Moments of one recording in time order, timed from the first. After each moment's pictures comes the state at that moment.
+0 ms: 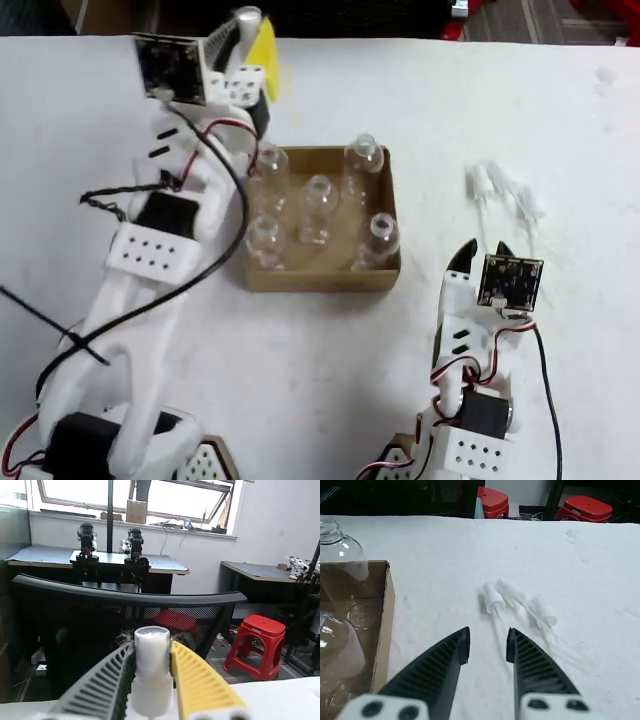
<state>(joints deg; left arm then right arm) 7.9 -21.8 25.8 3.1 8.9 10.6 -103.1 96.4 33.9 9.0</state>
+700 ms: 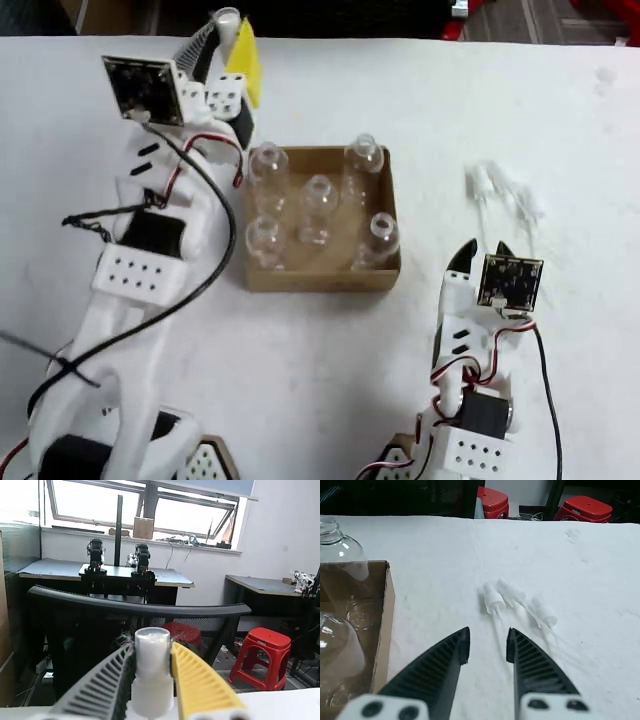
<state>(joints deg) 7.3 -26.7 31.5 0.7 8.9 10.6 -103.1 96.4 33.9 9.0</state>
